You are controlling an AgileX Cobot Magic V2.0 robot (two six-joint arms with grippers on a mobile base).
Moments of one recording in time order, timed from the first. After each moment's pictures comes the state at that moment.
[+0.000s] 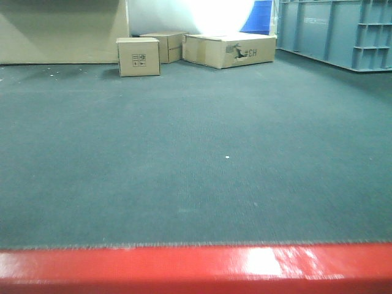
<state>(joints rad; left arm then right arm) -0.11 -0.01 0.03 -0.10 0.03 0.06 0.22 0.19 -0.64 -0.15 0.79 0.22</state>
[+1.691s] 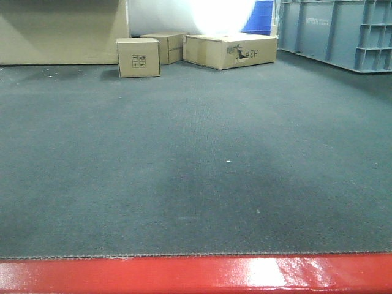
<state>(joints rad) -0.11 -0.01 0.03 -0.10 0.03 0.06 0.51 1.19 -1.19 0.11 0.81 -0.13</state>
